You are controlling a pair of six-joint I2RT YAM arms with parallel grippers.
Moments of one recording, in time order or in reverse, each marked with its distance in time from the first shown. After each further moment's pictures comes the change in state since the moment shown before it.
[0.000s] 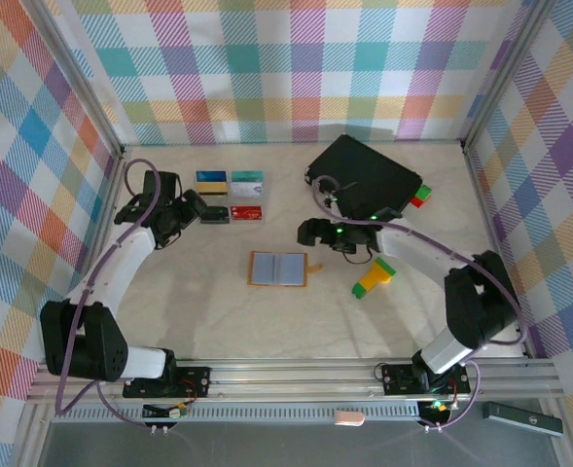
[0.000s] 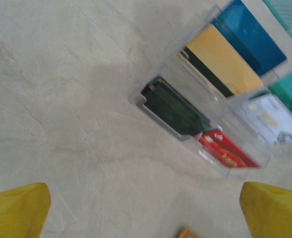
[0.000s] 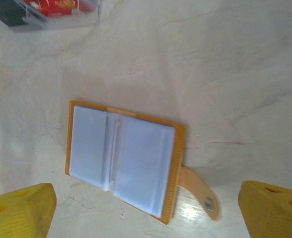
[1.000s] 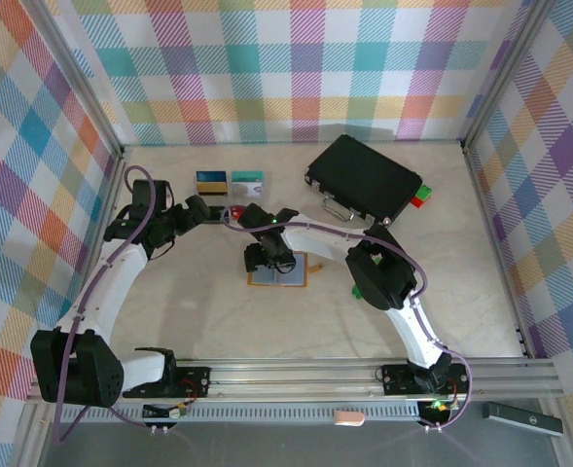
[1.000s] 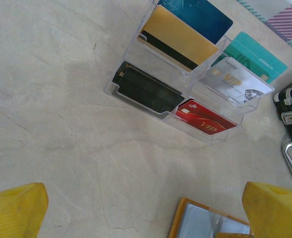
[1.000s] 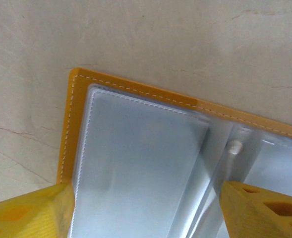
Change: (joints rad) left arm 0.021 -0.114 -0.058 0.024 0.116 0.182; right arm 0.325 0.593 0.615 -0.353 0.247 0.068
